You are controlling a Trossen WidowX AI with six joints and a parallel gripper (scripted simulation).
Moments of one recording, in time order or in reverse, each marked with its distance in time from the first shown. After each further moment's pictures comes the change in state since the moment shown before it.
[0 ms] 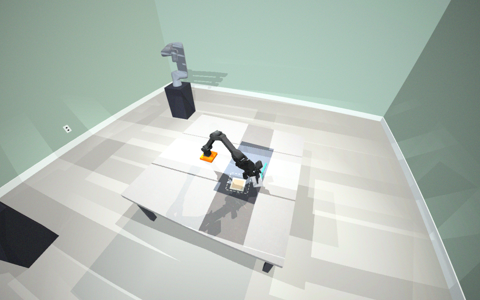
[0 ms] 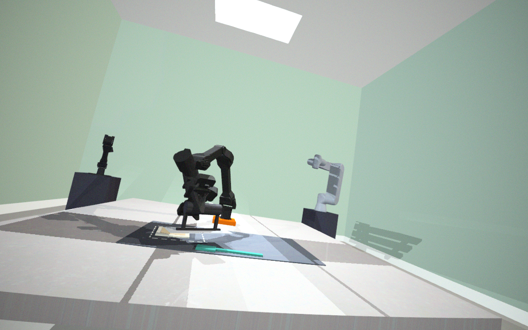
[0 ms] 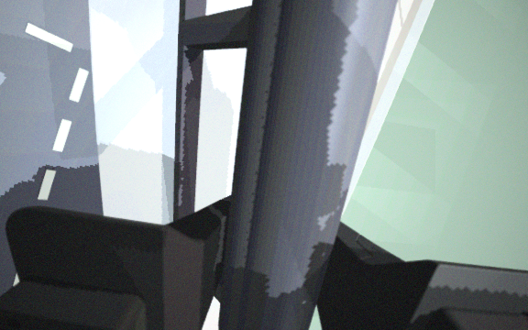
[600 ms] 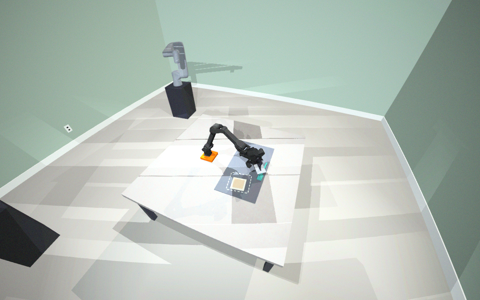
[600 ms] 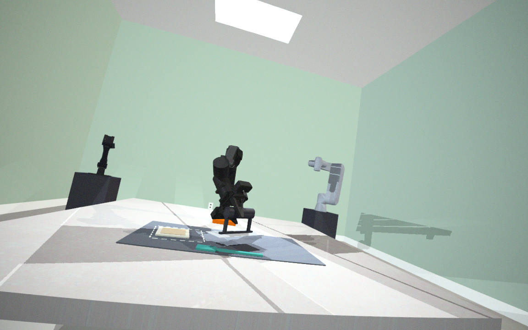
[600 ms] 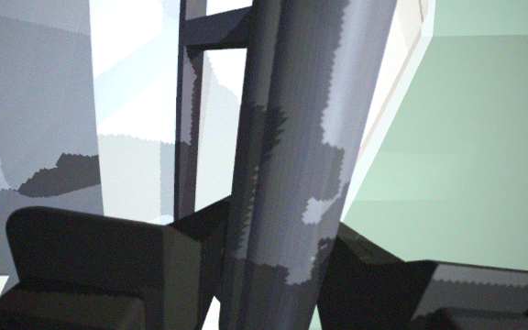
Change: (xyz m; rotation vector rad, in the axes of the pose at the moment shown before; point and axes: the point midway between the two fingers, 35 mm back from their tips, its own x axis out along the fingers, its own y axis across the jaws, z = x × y) arm 0.029 -0.025 0.122 -0.092 -0.116 0.000
